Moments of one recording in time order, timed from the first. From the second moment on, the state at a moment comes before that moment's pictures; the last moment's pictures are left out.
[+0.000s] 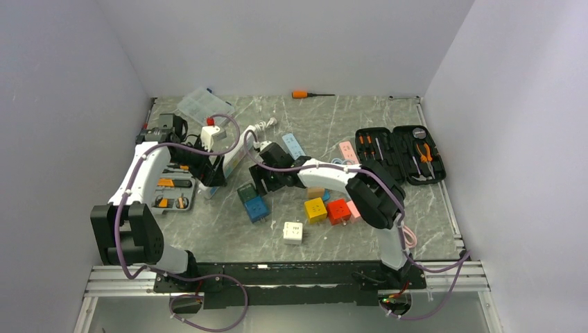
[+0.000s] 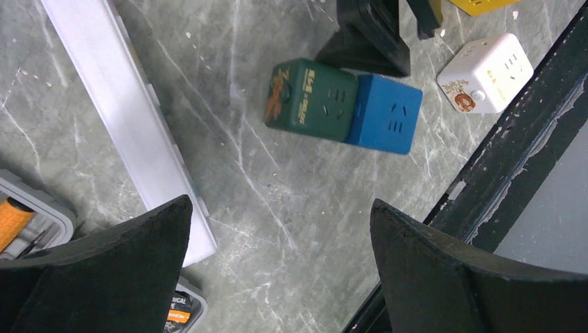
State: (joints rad) left arm 0.04 1.44 1.22 -1.04 0.71 0.70; right arm 0.87 2.03 1.39 -0.21 -0.03 0.33
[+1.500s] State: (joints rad) left arm 0.14 1.38 1.35 -1.12 0.73 0.75; right arm 1.16 1.92 1.18 -0.06 0.21 0.20
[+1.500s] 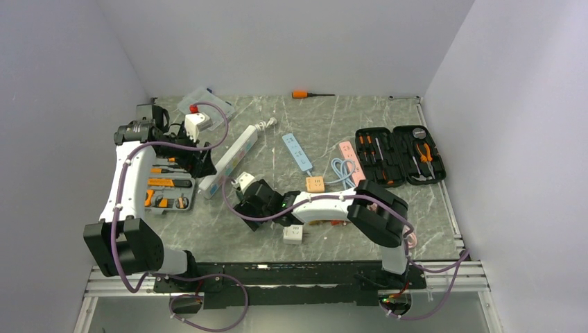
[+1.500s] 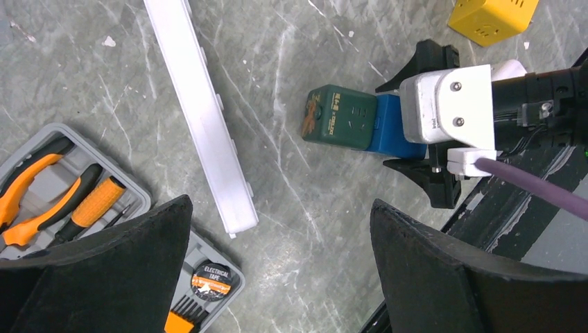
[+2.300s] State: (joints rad) left arm 0.14 1.25 1.37 -1.16 0.95 0.90; right arm 0.96 1.75 1.17 -0.14 -0.09 0.24
